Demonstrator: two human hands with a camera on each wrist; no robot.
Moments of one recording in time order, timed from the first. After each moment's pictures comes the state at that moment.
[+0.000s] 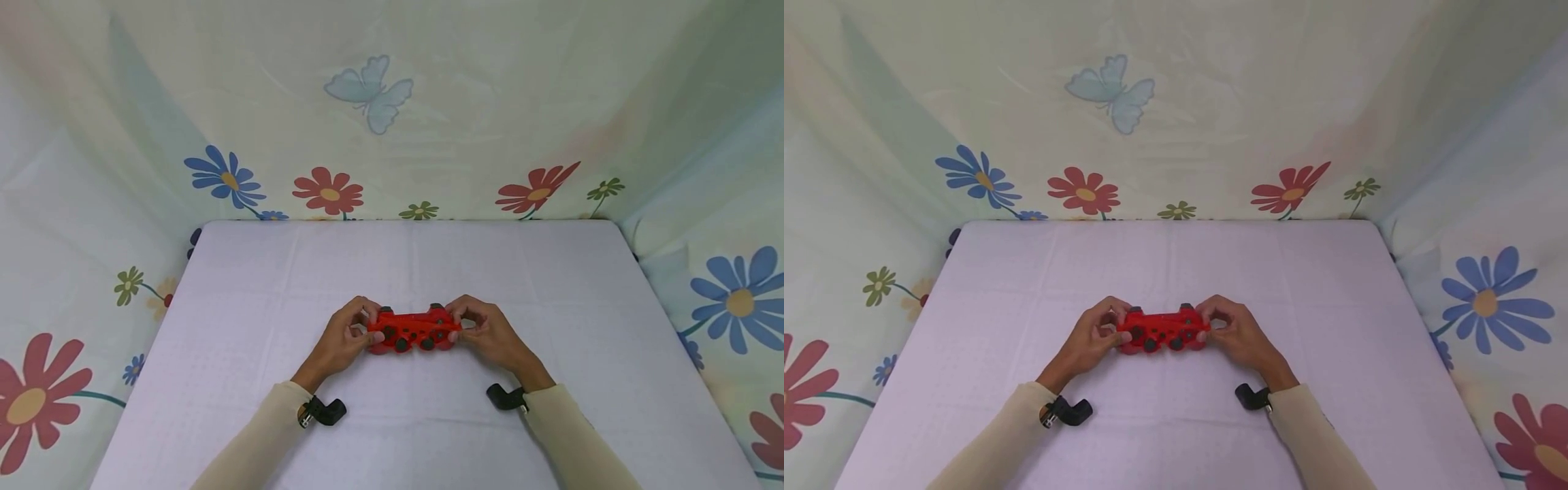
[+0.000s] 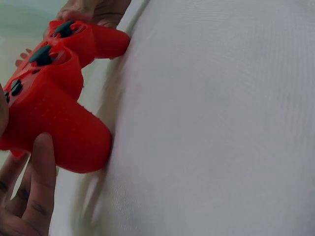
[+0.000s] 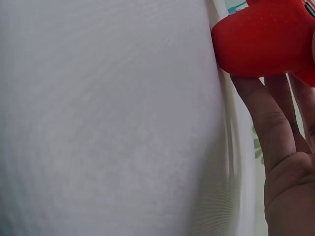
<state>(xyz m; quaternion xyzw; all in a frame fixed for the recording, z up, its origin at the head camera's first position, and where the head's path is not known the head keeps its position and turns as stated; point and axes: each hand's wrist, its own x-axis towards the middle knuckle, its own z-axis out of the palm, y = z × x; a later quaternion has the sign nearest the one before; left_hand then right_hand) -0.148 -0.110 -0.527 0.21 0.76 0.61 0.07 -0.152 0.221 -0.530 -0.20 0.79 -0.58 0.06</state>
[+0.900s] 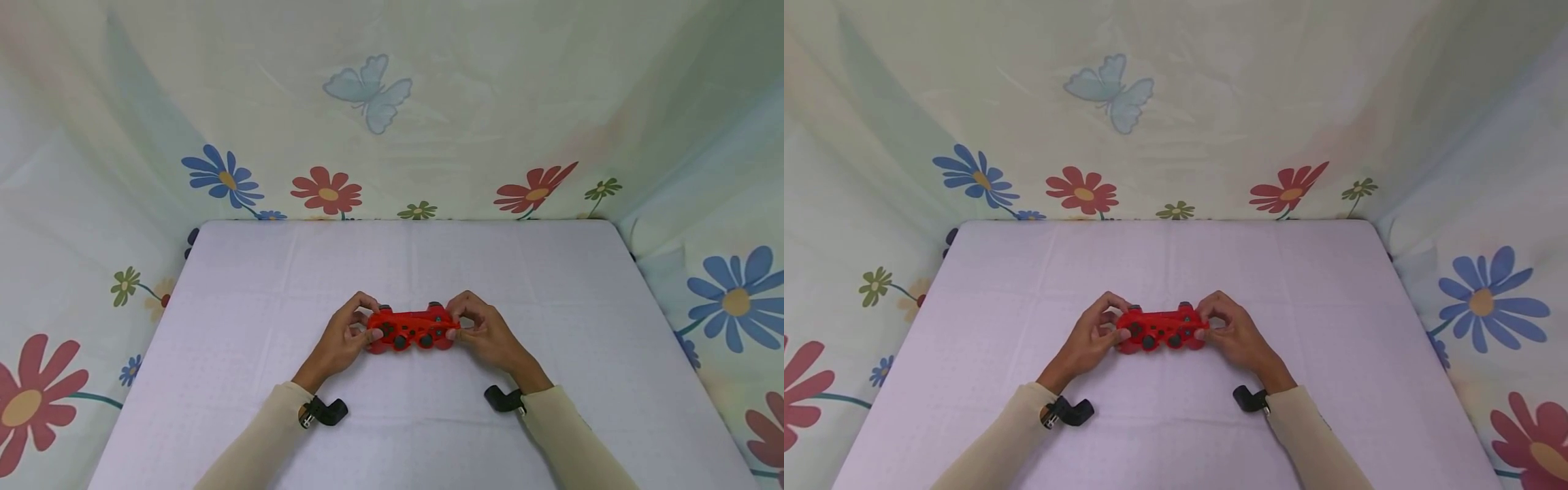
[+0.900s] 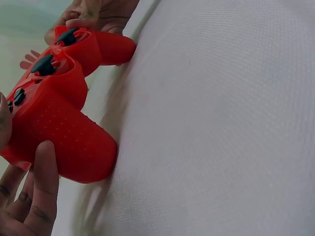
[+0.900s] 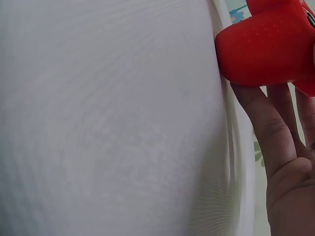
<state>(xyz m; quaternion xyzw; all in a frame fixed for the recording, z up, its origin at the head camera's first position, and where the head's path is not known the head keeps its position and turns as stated) -0.147 -0.106 -0.527 0.20 0.75 0.62 0.07 -0.149 0.217 -0.530 -0.22 0.78 -0.59 0.04</state>
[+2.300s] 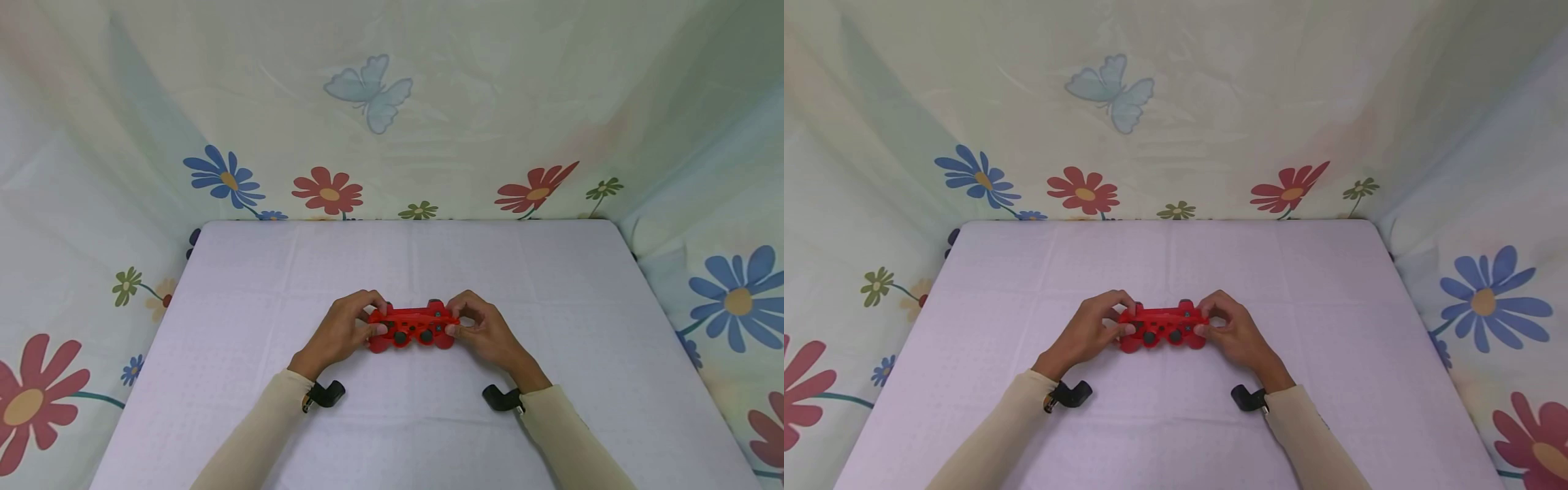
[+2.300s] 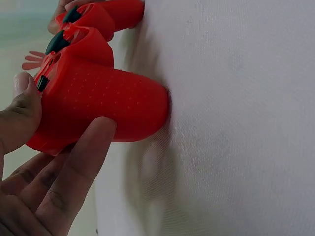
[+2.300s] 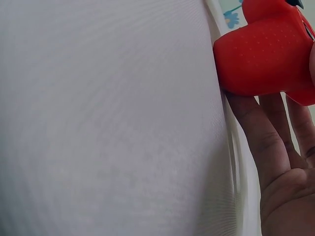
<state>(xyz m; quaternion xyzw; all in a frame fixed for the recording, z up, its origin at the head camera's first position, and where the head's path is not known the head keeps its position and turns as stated) -0.160 -0.106 -0.500 0.24 0.84 0.47 0.07 -0.151 0.215 -0.533 -0.19 0.79 -0.58 0.03</state>
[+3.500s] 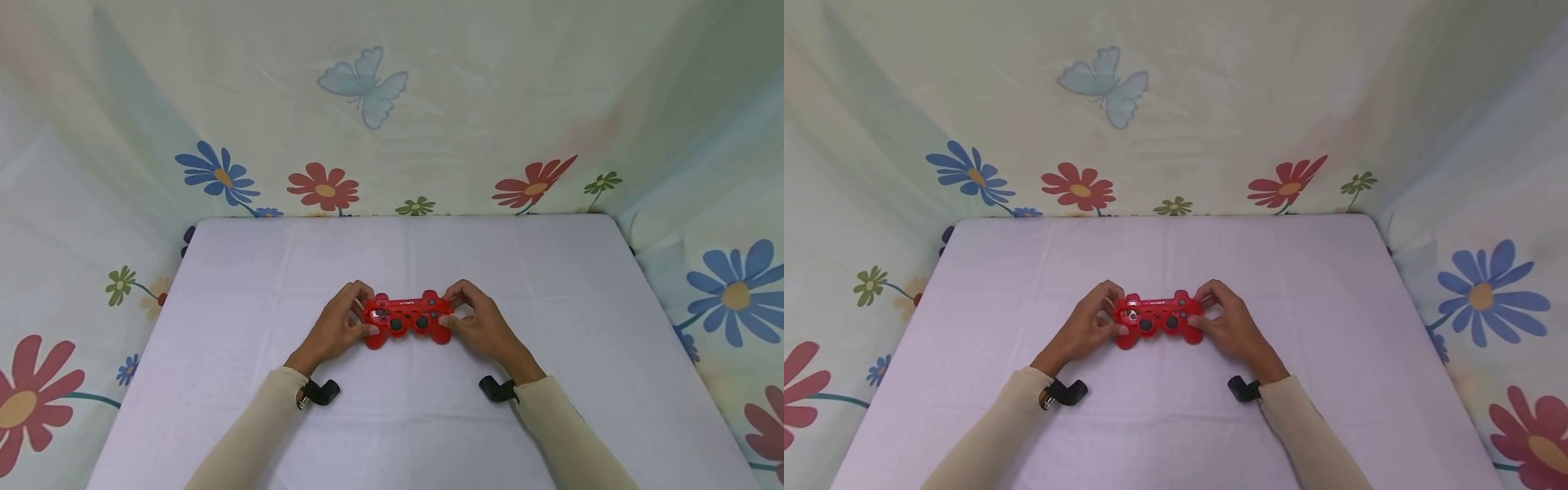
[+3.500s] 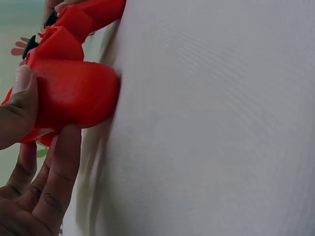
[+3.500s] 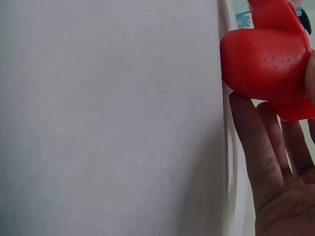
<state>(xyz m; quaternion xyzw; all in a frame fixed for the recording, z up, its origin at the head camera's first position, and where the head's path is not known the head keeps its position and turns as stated) -0.170 -0.114 -0.525 0.20 0.85 0.48 0.08 -0.159 0.208 -0.526 -0.14 0.85 -0.51 0.03</state>
